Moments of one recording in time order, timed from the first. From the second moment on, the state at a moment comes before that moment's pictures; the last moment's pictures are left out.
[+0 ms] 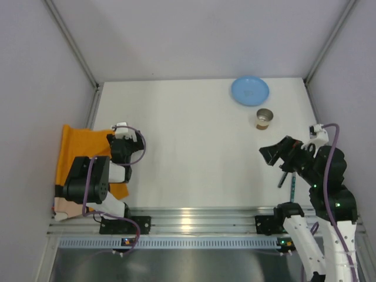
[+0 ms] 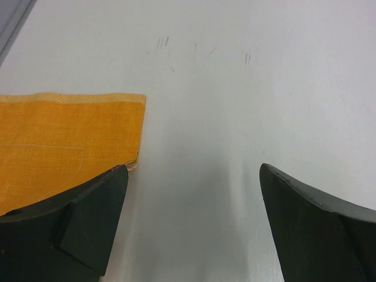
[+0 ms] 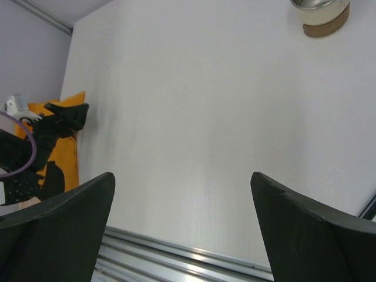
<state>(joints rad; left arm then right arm) 0.01 1.57 0.30 1.03 -0.09 -0.06 0.07 0.44 0.93 -0.85 -0.28 0.52</state>
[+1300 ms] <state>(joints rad) -0.09 1.38 1.18 -0.01 -0.30 -0.25 0.17 0.61 0.94 -0.90 -0.17 0.43</state>
